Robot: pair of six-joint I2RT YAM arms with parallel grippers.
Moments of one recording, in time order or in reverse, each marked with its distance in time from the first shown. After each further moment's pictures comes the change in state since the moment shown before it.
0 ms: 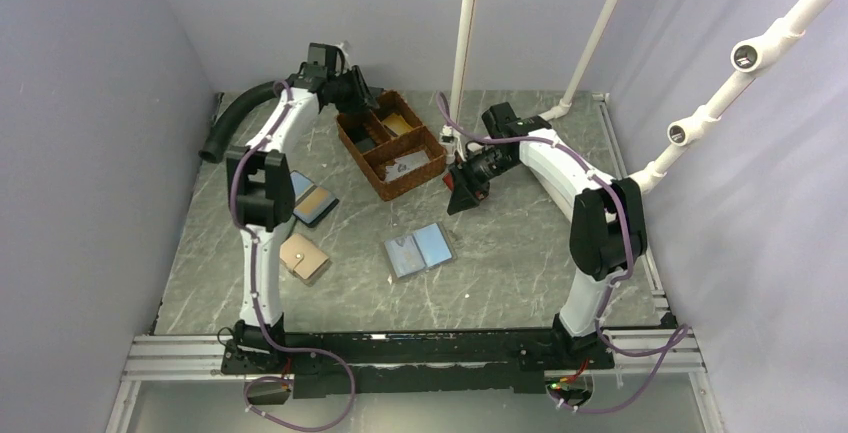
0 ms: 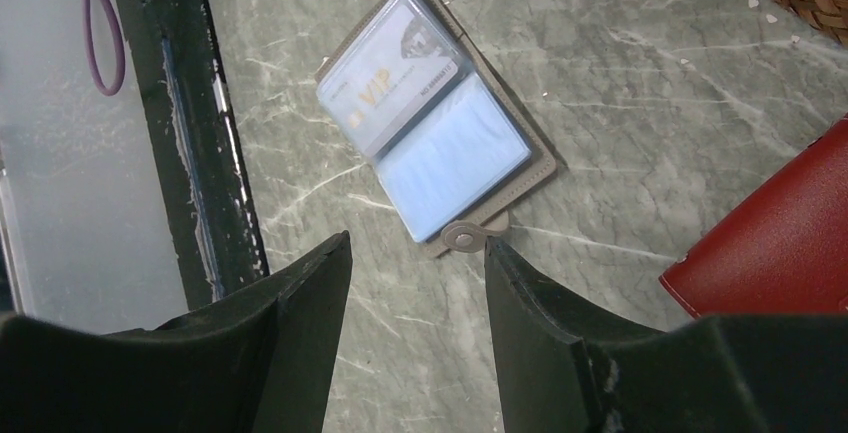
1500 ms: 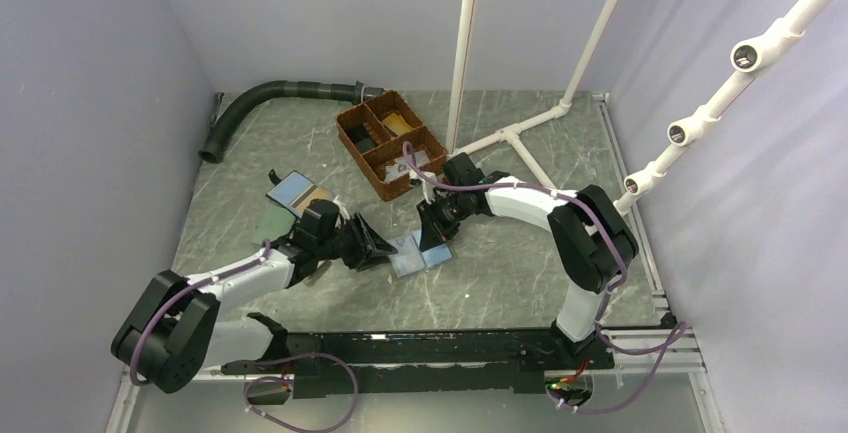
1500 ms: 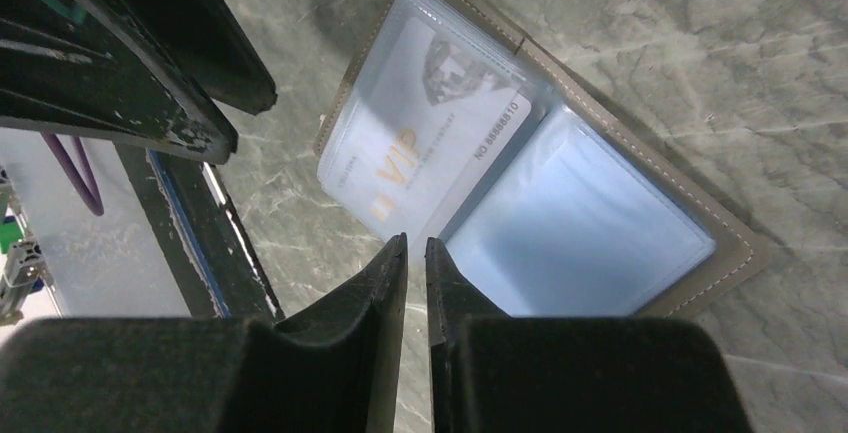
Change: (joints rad) left arm -0.321 -1.161 -1.800 0.655 0.066 -0.648; right arm 0.267 -0.038 -0.393 0.576 0.185 0.574
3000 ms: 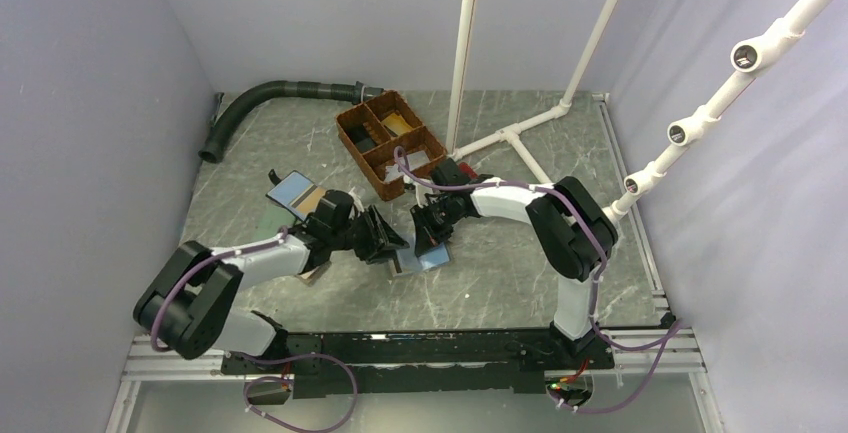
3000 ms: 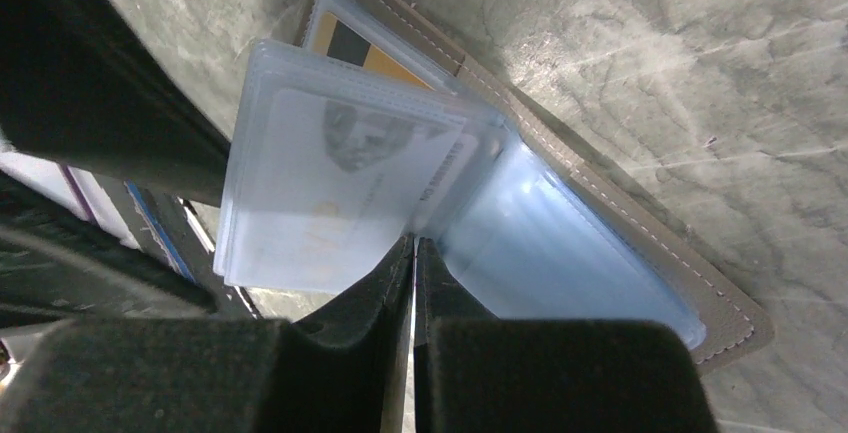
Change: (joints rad) left arm -0.046 0.204 0.079 0.128 0.019 0.027; right arm 0.043 0.118 0.040 0.035 0.068 0.148
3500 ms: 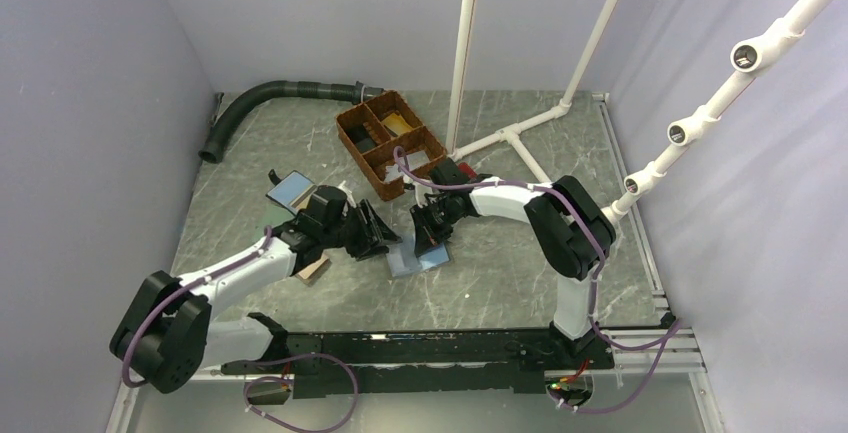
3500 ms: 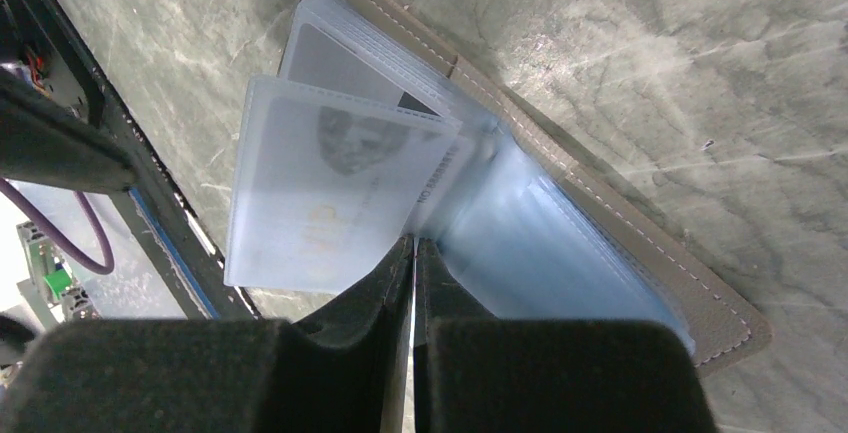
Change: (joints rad) left arm -0.001 -0.210 0.073 -0.288 -0.115 0.074; right arm 0.000 0.014 0.011 -0.007 0.002 0.009
